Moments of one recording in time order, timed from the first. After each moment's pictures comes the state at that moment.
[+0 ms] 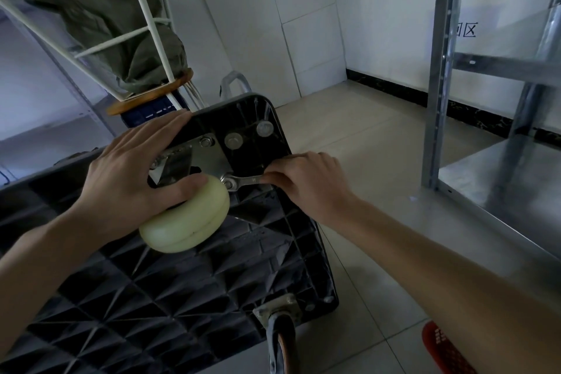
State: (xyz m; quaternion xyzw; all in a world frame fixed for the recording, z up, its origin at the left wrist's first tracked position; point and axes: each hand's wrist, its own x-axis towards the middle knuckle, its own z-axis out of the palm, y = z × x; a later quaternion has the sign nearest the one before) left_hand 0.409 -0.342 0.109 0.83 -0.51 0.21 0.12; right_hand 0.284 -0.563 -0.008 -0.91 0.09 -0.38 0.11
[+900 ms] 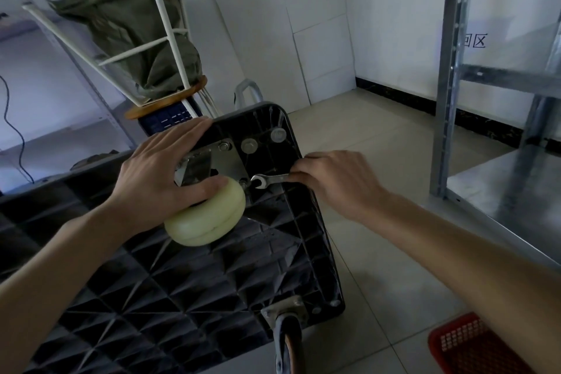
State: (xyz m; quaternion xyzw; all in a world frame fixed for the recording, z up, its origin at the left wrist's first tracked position) left_hand 0.403 -0.343 0.114 0.84 -0.50 0.18 0.11; right_hand 0.255 -0.572 0.014 -0.93 0.08 -0.35 0.05
